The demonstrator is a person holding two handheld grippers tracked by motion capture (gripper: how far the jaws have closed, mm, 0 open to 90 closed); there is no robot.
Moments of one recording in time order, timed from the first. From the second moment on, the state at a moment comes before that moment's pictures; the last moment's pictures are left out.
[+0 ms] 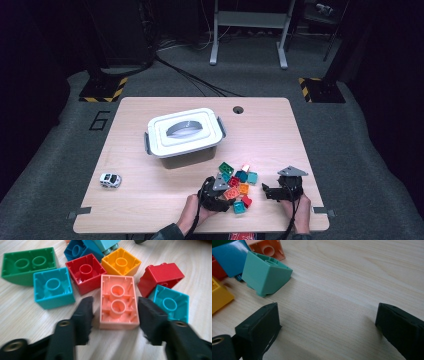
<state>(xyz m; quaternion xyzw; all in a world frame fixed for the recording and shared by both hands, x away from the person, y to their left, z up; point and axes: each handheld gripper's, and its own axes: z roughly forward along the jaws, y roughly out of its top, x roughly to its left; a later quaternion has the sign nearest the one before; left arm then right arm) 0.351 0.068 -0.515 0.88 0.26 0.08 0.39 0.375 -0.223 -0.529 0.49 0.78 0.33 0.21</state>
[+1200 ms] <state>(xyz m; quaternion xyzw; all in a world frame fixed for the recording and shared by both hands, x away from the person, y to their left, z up) 0.379 0.112 -0.500 0.86 0.26 0.08 0.42 0.375 -0.223 -0.529 0.49 0.78 0.33 0.21</state>
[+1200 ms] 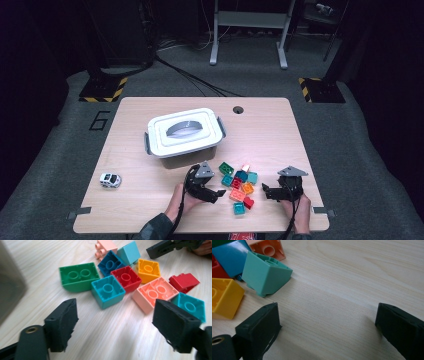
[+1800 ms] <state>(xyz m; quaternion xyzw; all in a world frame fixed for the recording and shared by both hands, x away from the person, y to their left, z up) 0.360 0.189 -0.492 0.85 0.31 0.10 0.41 0.375 -0.223 -0.529 0.49 0.78 0.33 0.21</state>
